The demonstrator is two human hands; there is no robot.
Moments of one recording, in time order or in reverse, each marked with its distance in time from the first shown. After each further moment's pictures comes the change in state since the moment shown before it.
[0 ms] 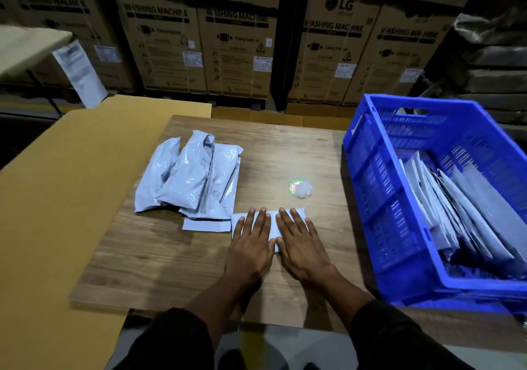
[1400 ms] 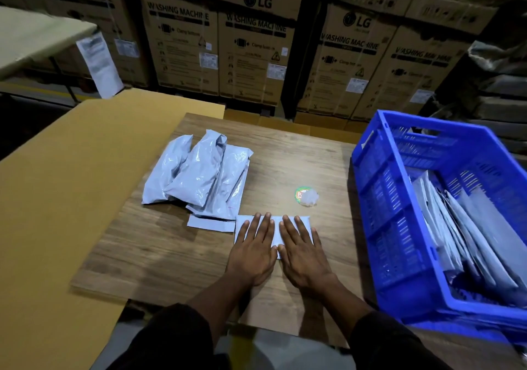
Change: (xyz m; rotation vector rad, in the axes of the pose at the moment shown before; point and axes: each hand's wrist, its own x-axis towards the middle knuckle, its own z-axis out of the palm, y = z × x) left_hand -0.002 -0.004 0.011 -0.040 -0.315 -0.061; right_hand -0.001 0.003 0.000 -0.032 -0.062 0.002
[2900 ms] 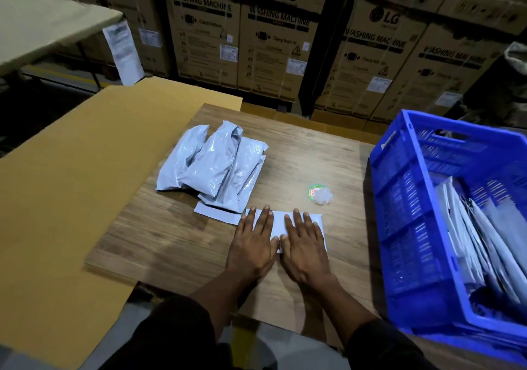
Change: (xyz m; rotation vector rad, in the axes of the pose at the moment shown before) left_hand -0.010 -0.007 -0.009 0.001 0.171 -0.101; right_hand 0.013 -0.022 0.003 0.028 0.041 0.077
